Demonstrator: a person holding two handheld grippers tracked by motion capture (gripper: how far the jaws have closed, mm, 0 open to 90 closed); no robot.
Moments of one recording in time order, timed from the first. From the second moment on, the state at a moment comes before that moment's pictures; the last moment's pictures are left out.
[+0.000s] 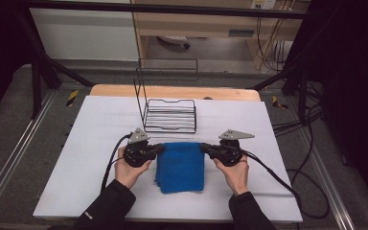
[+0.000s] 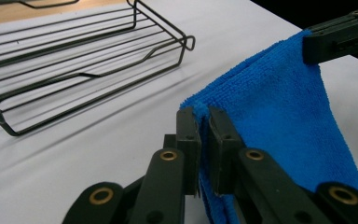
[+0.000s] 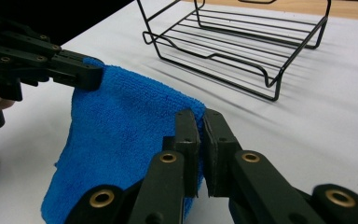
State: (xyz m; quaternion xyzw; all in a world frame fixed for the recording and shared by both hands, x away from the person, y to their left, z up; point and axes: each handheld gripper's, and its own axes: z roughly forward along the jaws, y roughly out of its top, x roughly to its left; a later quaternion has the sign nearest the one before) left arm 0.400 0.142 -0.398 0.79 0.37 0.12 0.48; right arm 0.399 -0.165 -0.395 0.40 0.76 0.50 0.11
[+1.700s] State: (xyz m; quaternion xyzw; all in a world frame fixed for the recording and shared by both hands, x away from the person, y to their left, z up) left arm 0.386 0.158 -0.307 0.70 0.34 0.21 0.60; right arm 0.378 -0.156 -0.298 0.32 0.69 0.61 0.24
